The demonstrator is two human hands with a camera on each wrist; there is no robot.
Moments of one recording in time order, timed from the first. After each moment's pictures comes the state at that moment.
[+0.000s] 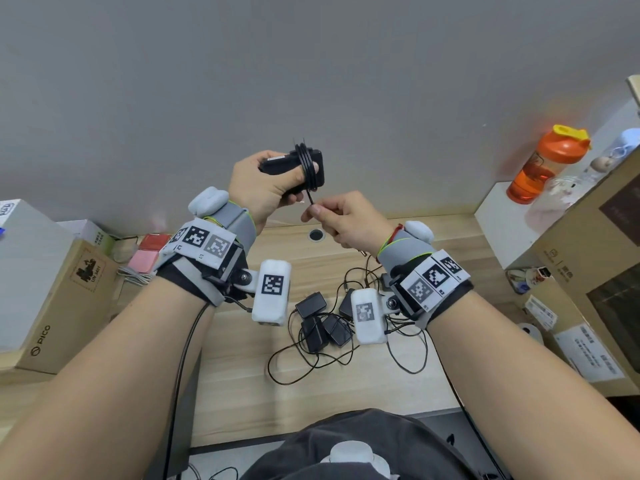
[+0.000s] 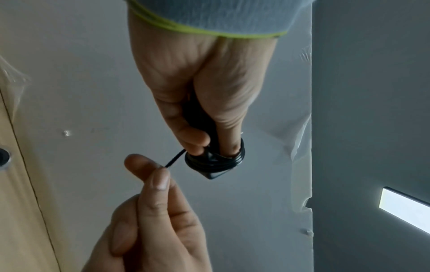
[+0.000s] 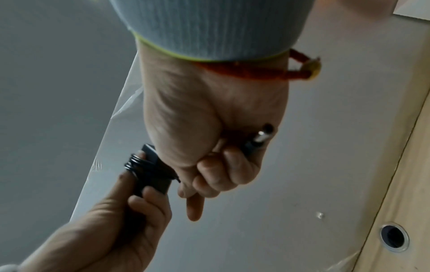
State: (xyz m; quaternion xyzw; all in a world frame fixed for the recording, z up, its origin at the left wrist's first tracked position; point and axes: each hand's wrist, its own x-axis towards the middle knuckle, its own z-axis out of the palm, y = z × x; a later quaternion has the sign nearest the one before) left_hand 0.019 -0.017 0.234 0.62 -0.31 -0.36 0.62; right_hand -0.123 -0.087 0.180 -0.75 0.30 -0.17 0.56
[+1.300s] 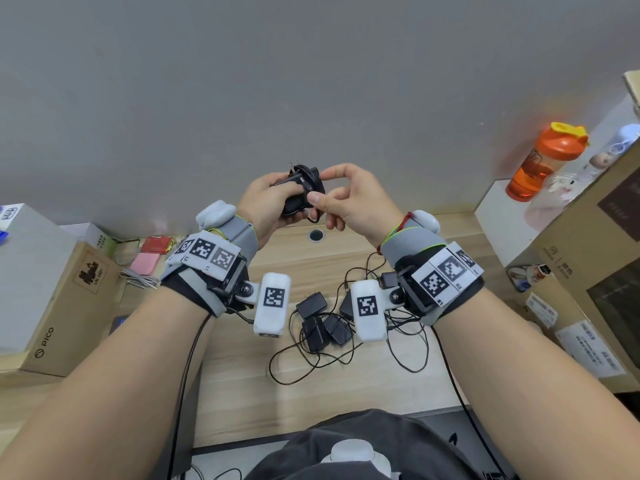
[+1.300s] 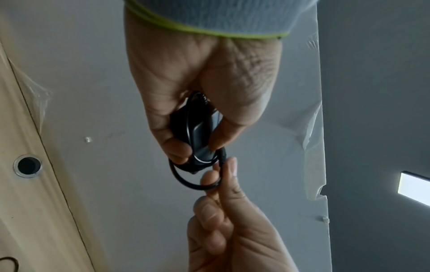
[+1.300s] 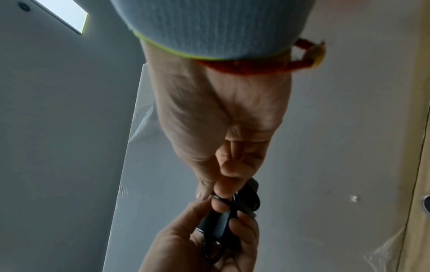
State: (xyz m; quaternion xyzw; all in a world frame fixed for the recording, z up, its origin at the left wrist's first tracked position) left_hand 0.018 -0.019 0.216 0.65 -0.29 -0.44 0.55; right_hand -0.128 -0.083 0.208 -0.66 0.32 -0.28 0.62
